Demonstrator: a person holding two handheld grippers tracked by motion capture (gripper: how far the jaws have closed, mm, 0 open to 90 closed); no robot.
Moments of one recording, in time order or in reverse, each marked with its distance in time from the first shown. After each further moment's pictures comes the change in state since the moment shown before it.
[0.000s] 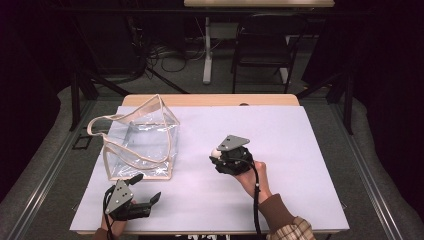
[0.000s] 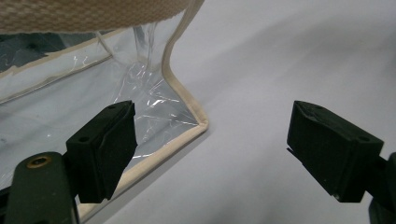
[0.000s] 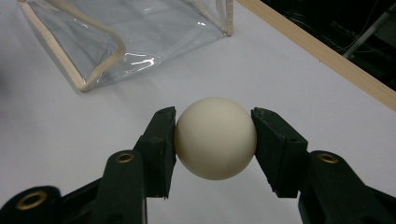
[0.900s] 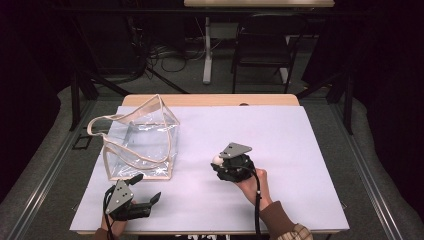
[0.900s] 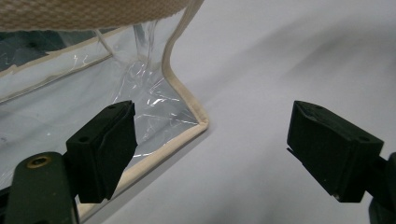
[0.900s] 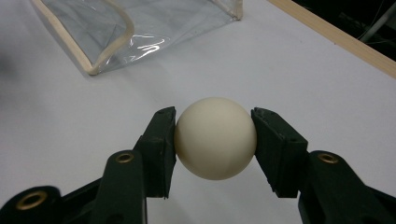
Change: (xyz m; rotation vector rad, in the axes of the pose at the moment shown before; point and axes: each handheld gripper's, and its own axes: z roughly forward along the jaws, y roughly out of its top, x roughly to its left) left arm 0.000 0.000 0.000 0.003 0.001 0.000; right arm 0.007 -0.022 0.003 0.003 0.022 0.027
